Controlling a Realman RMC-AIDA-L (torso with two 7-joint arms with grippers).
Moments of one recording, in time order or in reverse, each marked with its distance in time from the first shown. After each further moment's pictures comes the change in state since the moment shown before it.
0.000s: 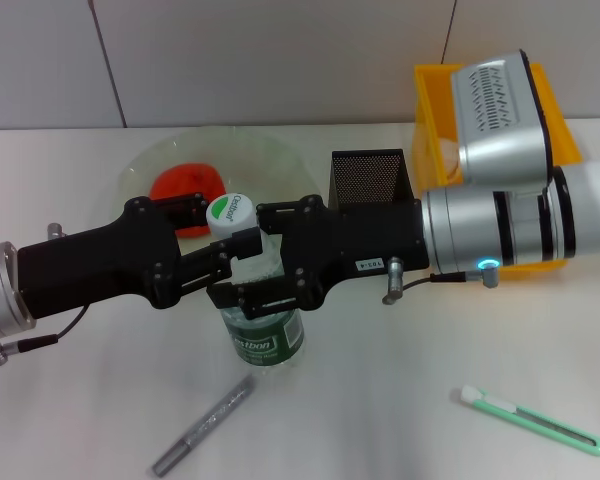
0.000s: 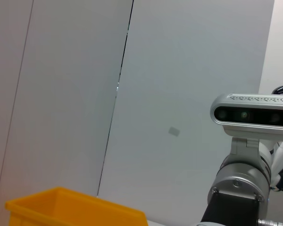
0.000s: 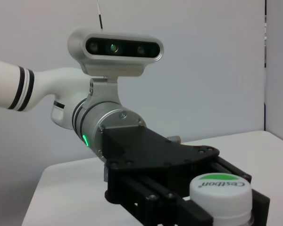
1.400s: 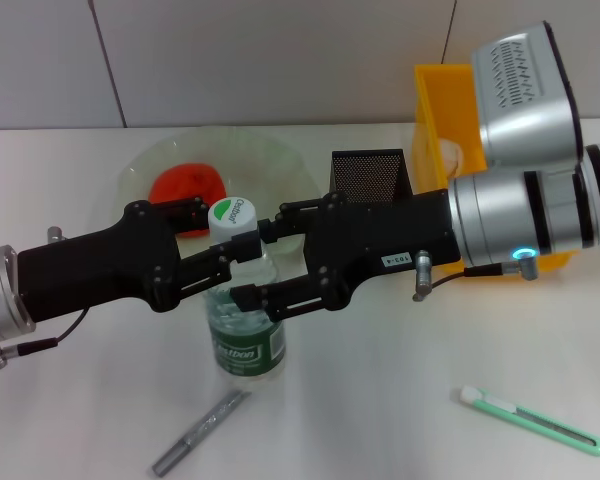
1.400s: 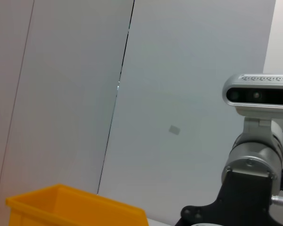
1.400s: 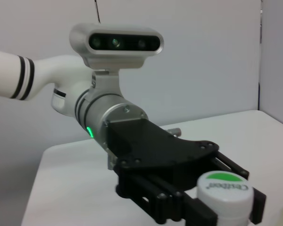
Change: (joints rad) left arm 0.004 0.000 0.001 -0.003 0.002 -0.001 0.000; right arm -0.098 -0.004 0.002 -0.295 -0.159 -0.054 0.248
